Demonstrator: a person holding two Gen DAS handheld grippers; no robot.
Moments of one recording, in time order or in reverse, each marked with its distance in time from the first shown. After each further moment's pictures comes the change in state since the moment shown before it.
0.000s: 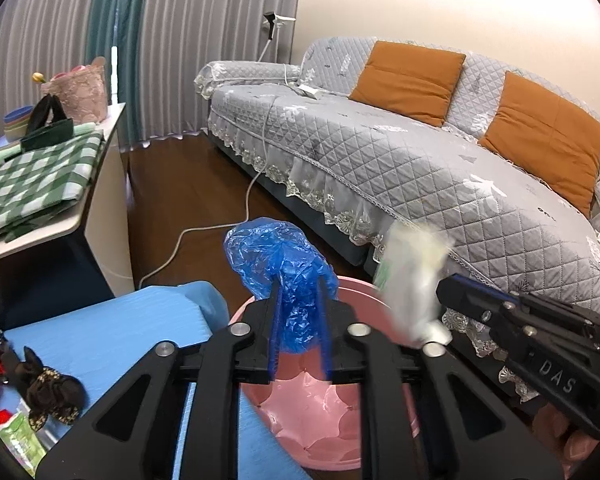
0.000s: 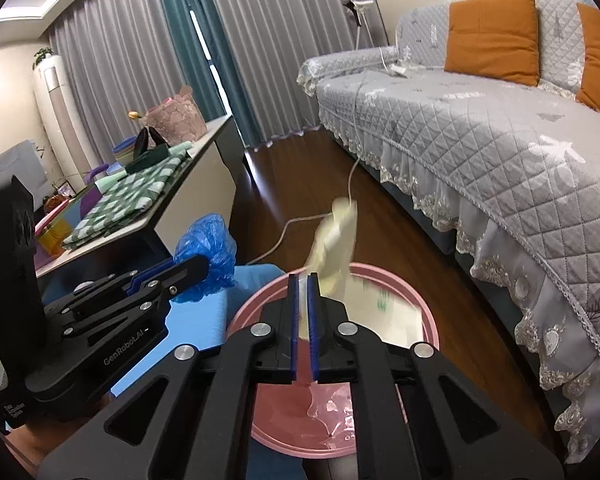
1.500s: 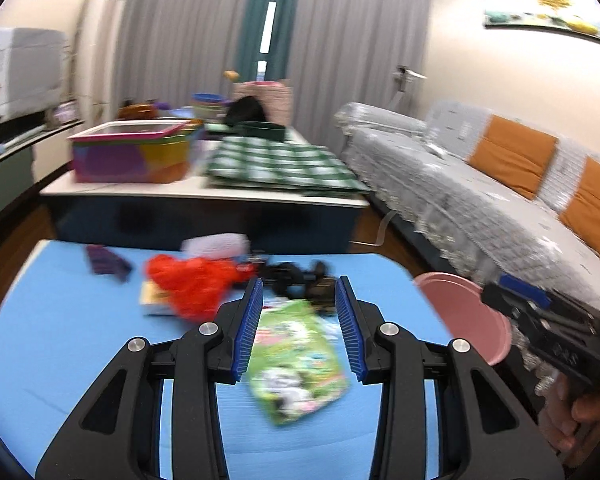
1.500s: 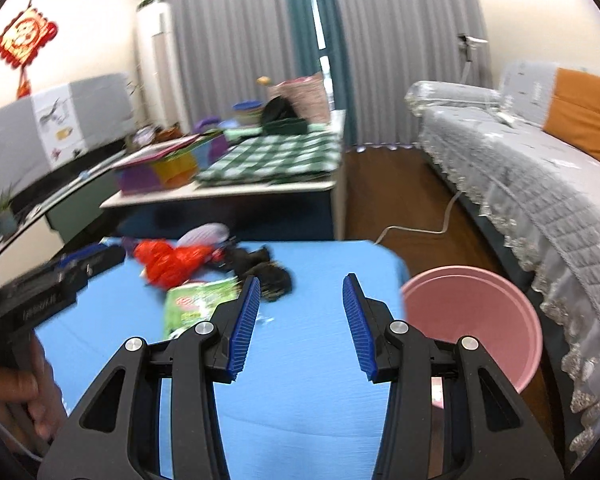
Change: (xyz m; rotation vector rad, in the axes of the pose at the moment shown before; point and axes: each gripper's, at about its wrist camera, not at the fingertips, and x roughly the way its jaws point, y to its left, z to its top) left arm -0.244 0.160 -0.092 -0.258 -0.154 0.388; right arm -0.056 0.190 -0.068 -0.313 -0.011 0.213
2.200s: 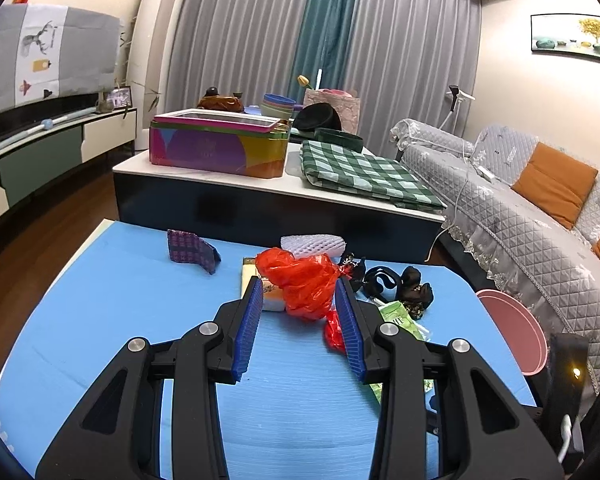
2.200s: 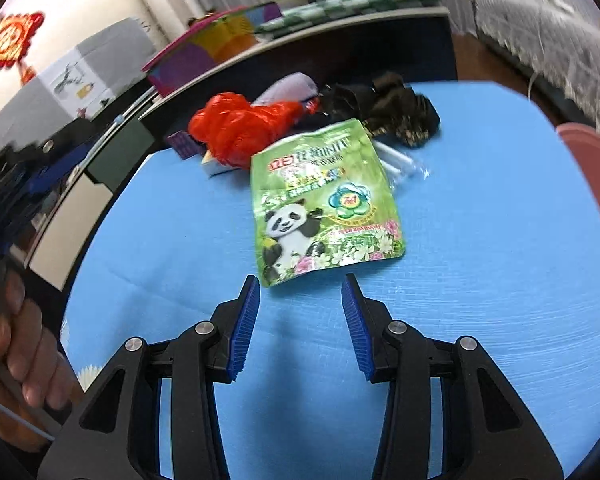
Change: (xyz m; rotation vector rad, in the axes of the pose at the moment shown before) left arm -0.019 0.078 -0.009 -0.091 -0.027 0.108; right arm 0.097 0.083 -0.078 0.177 0.375 0.233
